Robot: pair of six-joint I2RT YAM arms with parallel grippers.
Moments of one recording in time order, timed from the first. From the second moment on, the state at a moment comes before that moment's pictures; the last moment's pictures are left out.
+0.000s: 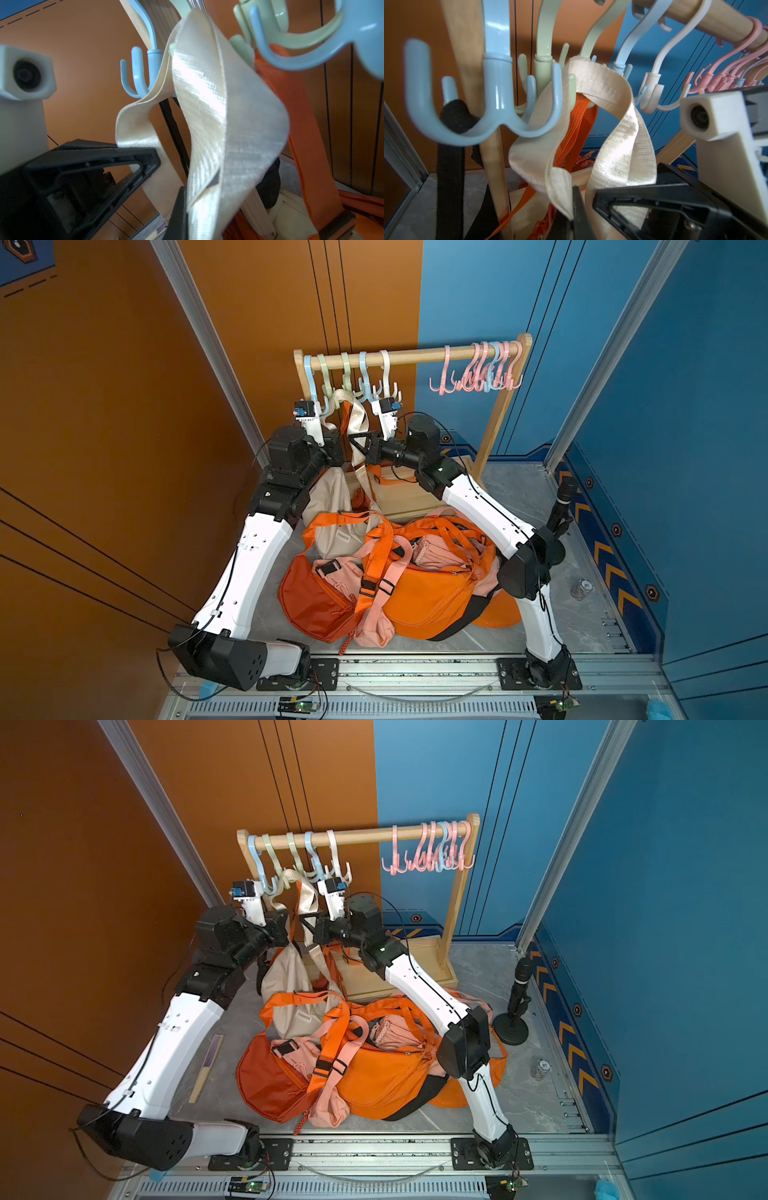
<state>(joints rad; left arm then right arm) -0.22 1.35 1.55 -0.30 0.03 -0.21 0.70 2.14 2.25 -0.08 -0.45 0.46</state>
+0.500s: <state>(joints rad) -0.23 1.34 1.61 -0.35 0.03 -0.20 0.70 2.01 2.15 -0.08 -0.45 0.42</state>
